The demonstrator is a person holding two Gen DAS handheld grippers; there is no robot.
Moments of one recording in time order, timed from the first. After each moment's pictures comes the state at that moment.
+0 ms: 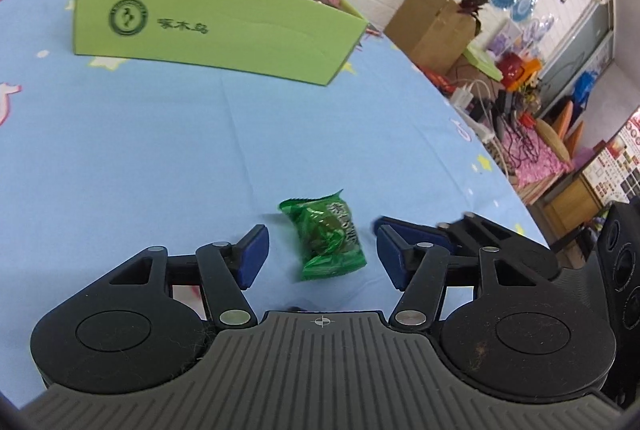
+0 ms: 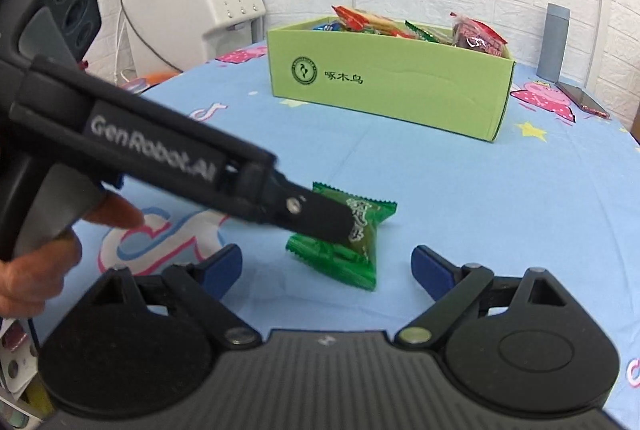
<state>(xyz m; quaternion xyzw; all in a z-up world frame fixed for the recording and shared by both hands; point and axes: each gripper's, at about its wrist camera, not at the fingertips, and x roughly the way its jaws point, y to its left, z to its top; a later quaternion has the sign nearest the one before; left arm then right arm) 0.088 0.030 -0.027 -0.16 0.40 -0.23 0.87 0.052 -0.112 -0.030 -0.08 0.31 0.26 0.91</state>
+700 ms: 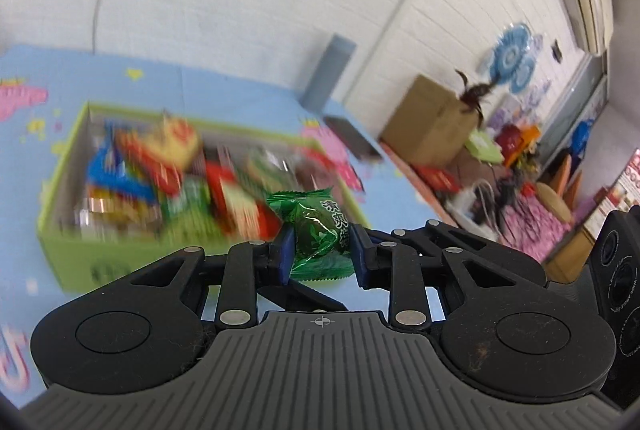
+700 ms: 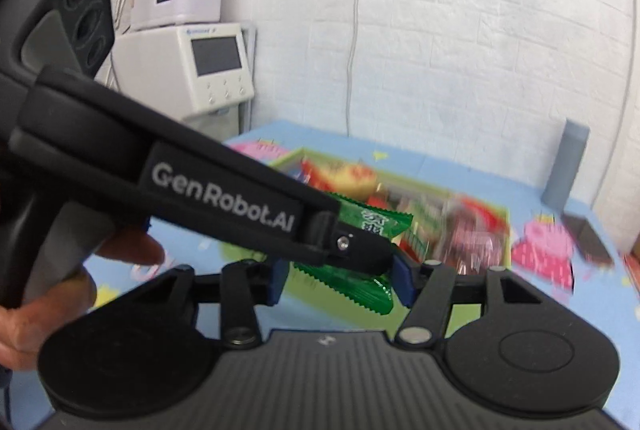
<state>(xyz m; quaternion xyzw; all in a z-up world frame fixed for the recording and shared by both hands) 0.232 0.053 0.076 -0.17 0.31 -0.21 0.91 0.197 -0.083 0.058 -0.10 0.21 0.28 0.93</state>
